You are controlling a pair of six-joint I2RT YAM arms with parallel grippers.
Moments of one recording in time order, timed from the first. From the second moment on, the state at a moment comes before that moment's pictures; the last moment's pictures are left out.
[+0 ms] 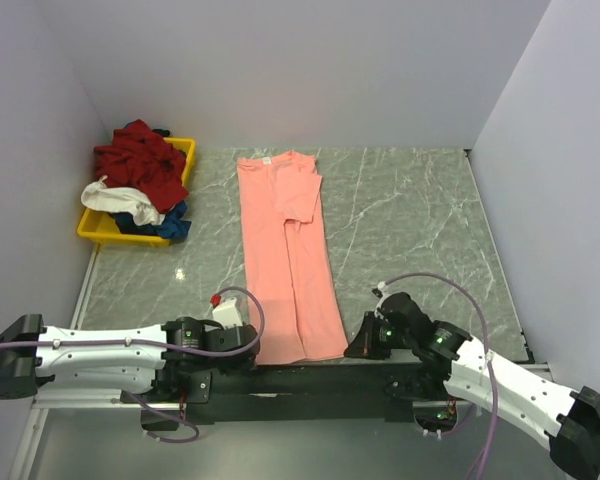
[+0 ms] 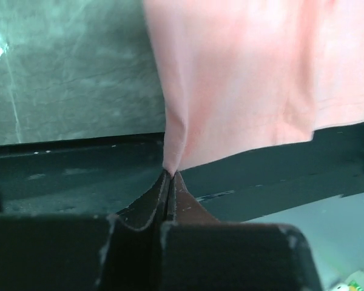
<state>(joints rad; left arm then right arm) -1.39 0.91 0.49 -0.72 -0.26 -1.54 0.79 0.58 0.17 -0.41 -0.32 1.01</state>
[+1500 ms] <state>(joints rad) -0.41 1.77 1.23 -0.39 -0.17 -0.88 0.33 2.00 1.46 -0.38 -0.39 0.66</state>
